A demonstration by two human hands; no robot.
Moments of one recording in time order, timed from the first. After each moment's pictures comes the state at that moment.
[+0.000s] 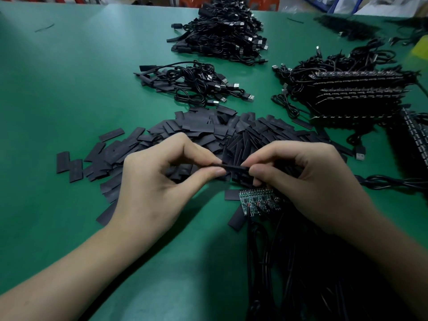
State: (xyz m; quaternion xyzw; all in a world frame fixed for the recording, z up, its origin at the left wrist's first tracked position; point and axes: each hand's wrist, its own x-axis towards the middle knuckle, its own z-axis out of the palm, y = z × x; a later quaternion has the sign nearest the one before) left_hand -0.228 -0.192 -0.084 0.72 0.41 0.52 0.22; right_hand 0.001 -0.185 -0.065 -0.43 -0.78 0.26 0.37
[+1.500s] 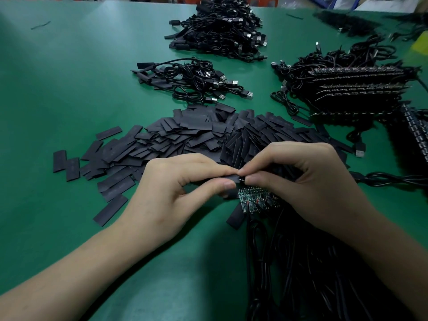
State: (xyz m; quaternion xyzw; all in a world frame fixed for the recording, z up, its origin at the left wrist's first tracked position) left_hand -0.224 -0.191 -0.086 0.80 0.38 0.41 0.22; right_hand 0.003 -0.183 -0.069 -0.39 -0.81 0.23 0.36
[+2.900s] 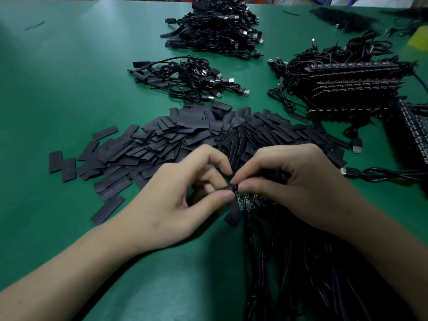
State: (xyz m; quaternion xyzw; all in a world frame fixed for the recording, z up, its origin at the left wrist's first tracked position) left_hand -0.224 -0.194 -0.088 0.80 0.36 0.34 0.34; right_hand 0.004 -0.183 -0.066 -0.38 -0.84 0.25 0.30
